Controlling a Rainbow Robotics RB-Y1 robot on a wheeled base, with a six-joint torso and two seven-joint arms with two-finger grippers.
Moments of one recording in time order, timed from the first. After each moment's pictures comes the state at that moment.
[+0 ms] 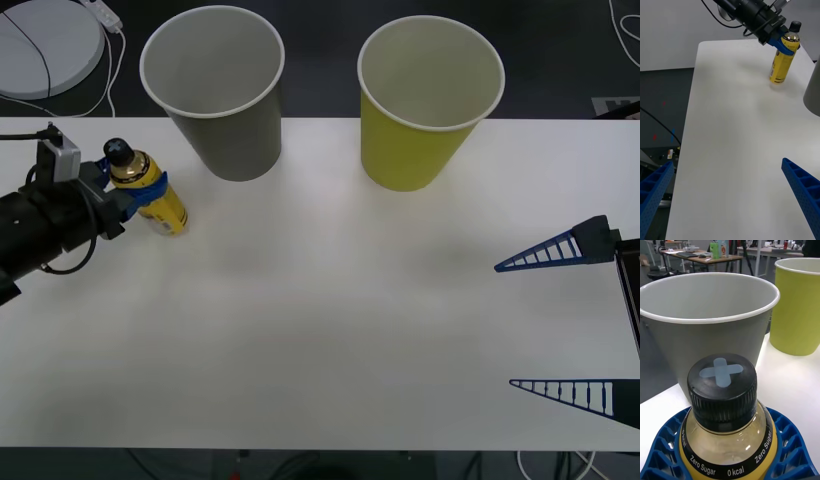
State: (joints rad) right arm 0.36 -1.20 -0.29 -2.22 1.01 -1.11 -0.06; left arm -0.12 0.81 -0.06 -1.55 -1.02 -0.60 -0.01
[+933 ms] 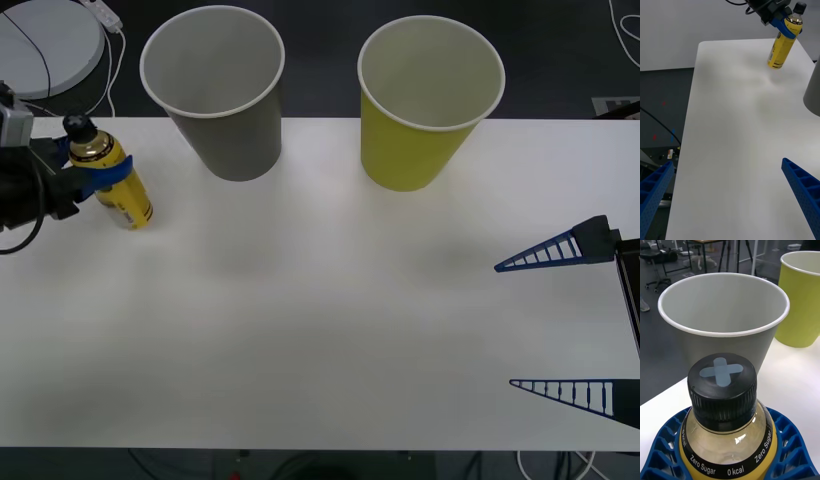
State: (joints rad) right arm 0.36 -1.20 -0.29 -2.22 1.01 -1.11 -0.06; left arm -0.12 1.05 -0.06 -1.63 -1.05 -0.61 0.25
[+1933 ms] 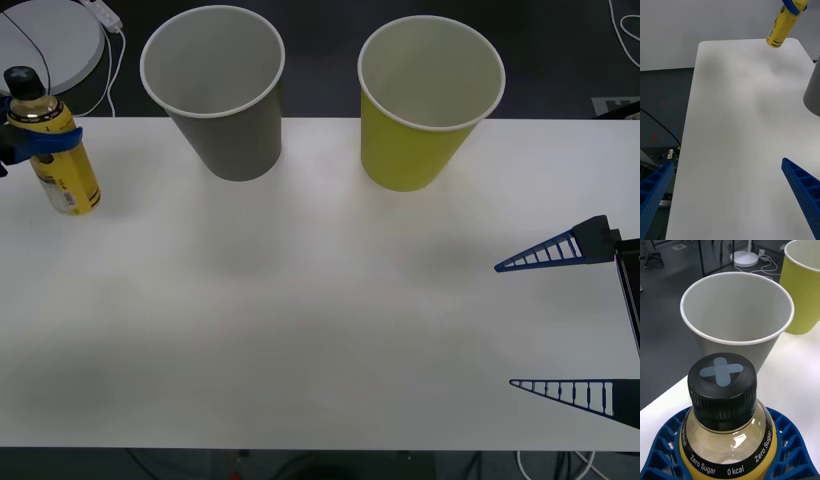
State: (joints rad) right arm 0.36 -1.20 -0.29 -2.22 1.01 -1.11 -0.06; left arm -0.17 1.36 -0.06 -1.66 -1.02 -0.69 0.45
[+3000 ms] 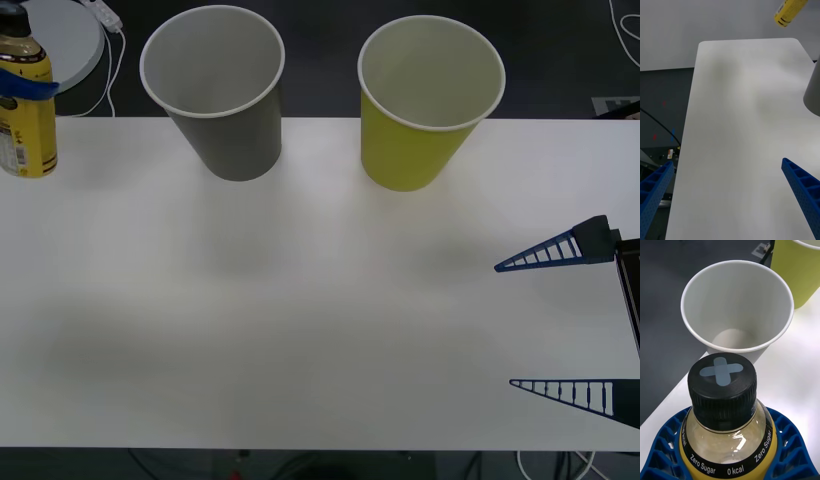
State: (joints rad) right arm 0.36 -1.20 -0.29 -2.22 1.01 -1.11 -0.06; left arm -0.65 1.39 -0.21 -1.46 -1.27 -1.11 0.67
